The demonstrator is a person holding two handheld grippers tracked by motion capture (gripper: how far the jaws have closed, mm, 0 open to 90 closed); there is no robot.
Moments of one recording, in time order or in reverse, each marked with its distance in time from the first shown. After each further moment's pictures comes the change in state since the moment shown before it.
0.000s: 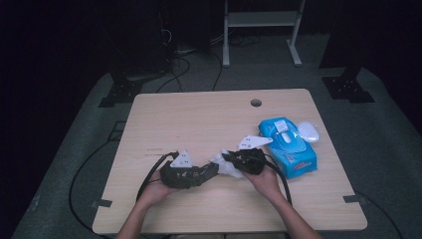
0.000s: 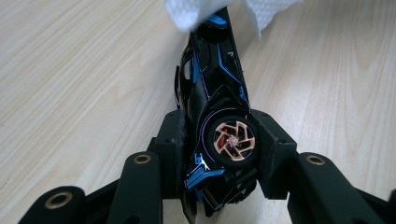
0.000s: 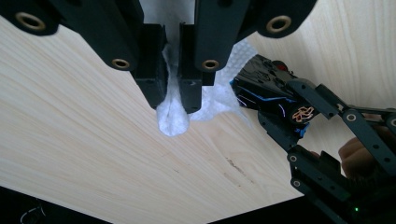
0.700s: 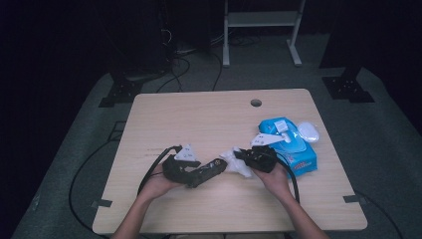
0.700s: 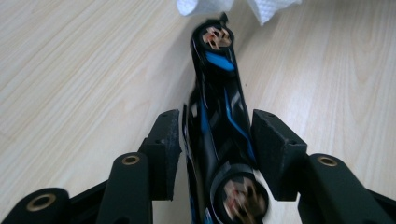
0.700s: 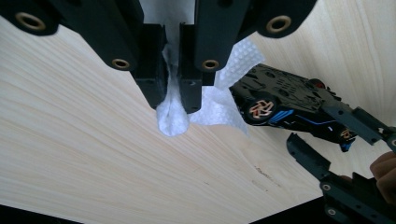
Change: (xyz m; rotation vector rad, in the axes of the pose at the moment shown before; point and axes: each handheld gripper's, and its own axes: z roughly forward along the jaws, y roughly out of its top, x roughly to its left) left arm 0.007 0.028 0.005 0.046 -0.013 0.001; right arm -0.031 -0.018 -0.020 0.006 -0.037 0.097
